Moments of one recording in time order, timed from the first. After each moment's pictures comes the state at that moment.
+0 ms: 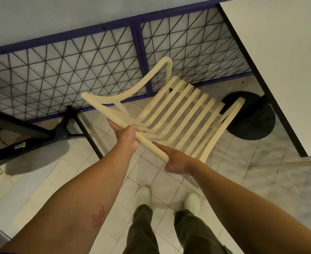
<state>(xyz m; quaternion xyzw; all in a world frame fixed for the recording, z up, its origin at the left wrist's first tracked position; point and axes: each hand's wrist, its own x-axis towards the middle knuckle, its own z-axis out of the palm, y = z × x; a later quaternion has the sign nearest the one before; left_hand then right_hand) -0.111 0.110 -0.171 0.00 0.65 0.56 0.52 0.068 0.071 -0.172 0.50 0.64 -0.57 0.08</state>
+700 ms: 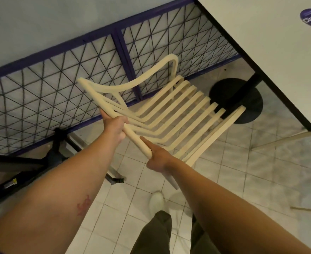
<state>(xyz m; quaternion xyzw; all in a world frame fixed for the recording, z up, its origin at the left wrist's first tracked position) -0.202 0.196 -0.173 0.15 0.67 0.46 0.56 -0.053 0.093 -0.168 0.60 0.55 -0.58 -0.01</state>
